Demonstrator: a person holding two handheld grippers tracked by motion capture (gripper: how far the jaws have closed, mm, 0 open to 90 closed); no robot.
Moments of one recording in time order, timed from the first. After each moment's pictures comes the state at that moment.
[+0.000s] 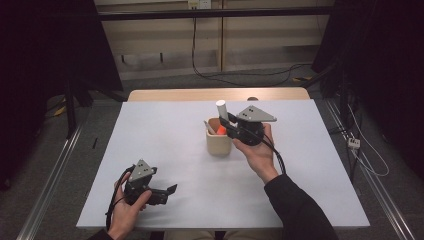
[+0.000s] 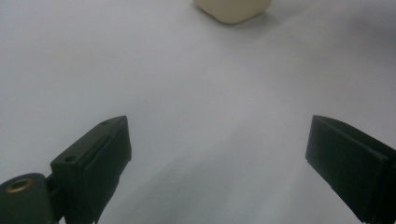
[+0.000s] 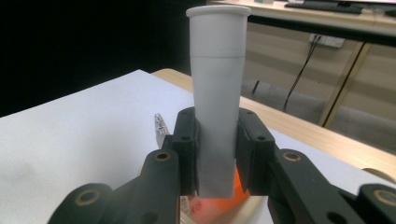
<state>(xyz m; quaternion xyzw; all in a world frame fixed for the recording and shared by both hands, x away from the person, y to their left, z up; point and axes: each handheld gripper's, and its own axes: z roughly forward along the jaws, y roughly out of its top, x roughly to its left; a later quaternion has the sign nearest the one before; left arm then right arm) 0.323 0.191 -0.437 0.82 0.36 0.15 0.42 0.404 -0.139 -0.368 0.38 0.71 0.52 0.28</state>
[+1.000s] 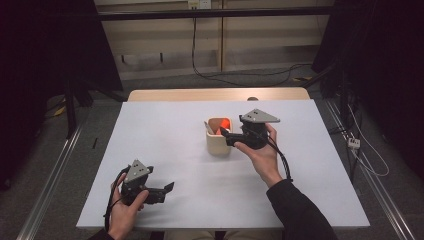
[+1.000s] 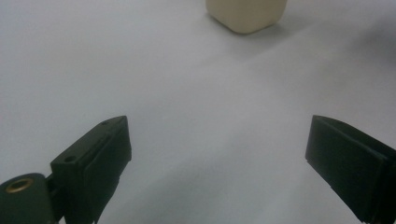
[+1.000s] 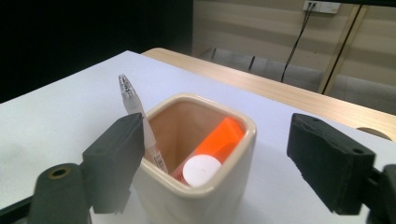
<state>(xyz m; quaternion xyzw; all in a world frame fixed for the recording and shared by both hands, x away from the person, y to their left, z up) 0.320 0.198 -0.436 0.80 0.38 0.15 0.44 0.398 -0.156 -0.380 0.42 0.71 0.50 0.26</state>
